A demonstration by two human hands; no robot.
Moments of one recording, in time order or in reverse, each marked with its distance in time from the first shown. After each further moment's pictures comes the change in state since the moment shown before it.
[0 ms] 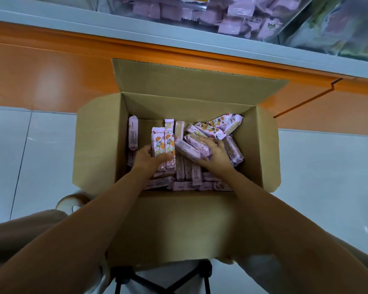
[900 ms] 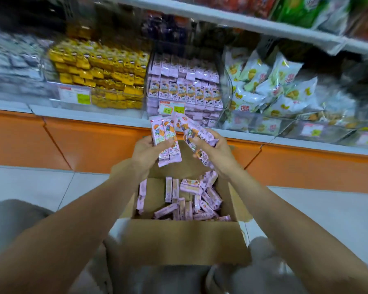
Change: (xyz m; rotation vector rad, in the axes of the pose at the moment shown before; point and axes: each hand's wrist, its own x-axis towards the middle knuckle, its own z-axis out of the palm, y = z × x) left_hand -0.170 0.160 -0.027 -0.154 -0.105 0.538; right_hand -0.142 -0.208 -0.153 0.620 0.153 -0.317
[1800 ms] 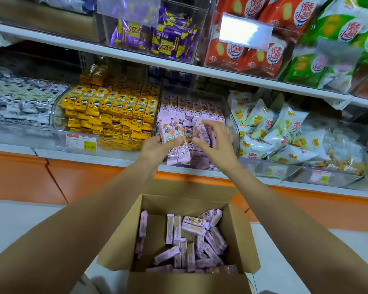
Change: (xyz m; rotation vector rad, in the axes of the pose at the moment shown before) left_hand 0.080 0.100 0.011 0.060 0.064 0.081; right_hand 0.114 -0.076 -0.007 -0.557 0.168 -0.503
